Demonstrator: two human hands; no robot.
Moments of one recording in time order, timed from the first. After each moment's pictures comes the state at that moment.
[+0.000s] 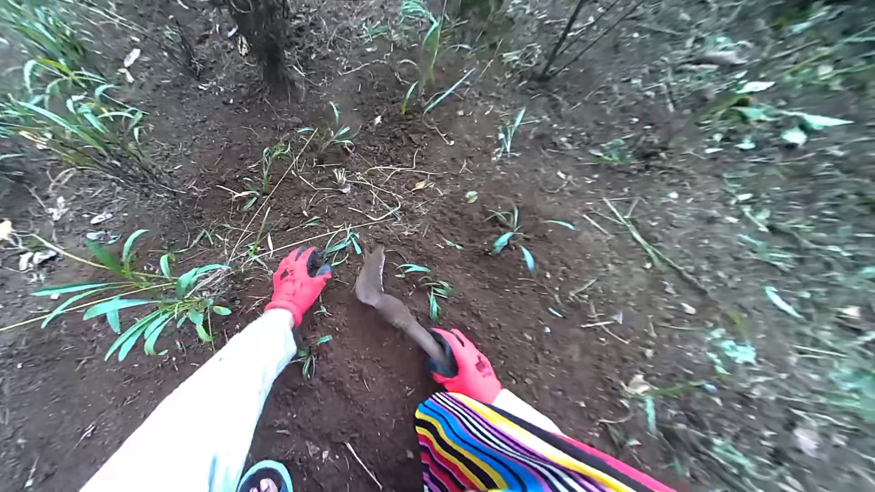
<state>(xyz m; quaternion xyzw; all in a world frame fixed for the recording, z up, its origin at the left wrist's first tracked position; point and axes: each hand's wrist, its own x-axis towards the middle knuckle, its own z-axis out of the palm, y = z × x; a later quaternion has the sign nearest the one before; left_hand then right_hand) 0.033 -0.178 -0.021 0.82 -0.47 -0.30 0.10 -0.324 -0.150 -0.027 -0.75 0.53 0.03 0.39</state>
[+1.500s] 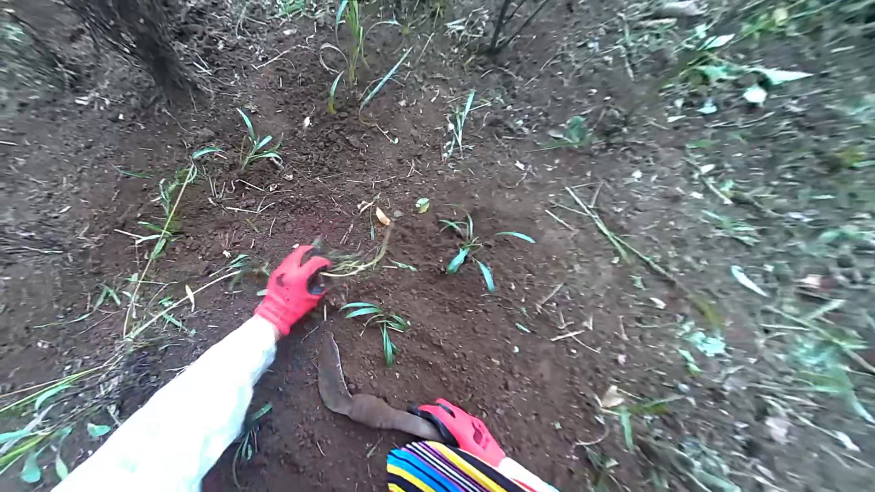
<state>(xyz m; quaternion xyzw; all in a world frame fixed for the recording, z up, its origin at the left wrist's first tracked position) -0.026 -0.289 -0.071 0.64 -0.70 -0.21 0.23 -0.413 -0.134 -0.081 -0.70 0.49 0.11 0.51</state>
